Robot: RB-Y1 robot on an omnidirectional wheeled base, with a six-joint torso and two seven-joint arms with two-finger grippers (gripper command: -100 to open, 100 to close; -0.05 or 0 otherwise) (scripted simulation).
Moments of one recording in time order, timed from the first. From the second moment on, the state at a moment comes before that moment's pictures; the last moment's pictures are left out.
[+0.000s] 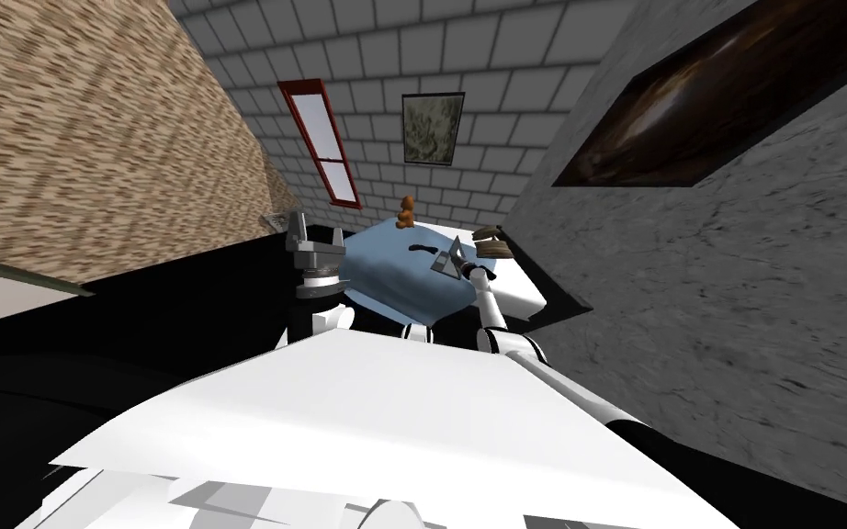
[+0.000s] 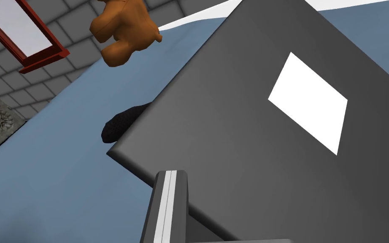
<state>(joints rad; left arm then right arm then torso) 0.48 0.02 0.06 -2.38 0.10 -0.52 0.06 -0.52 -0.17 -0.17 -1.14 -1.07 0.43 -1.00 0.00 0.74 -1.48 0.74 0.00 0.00</state>
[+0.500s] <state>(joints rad) 0.48 0.02 0.06 -2.38 0.10 -0.52 0.06 -0.43 -0.16 -0.22 -1.27 -0.95 0.47 -1.03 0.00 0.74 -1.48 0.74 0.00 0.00</state>
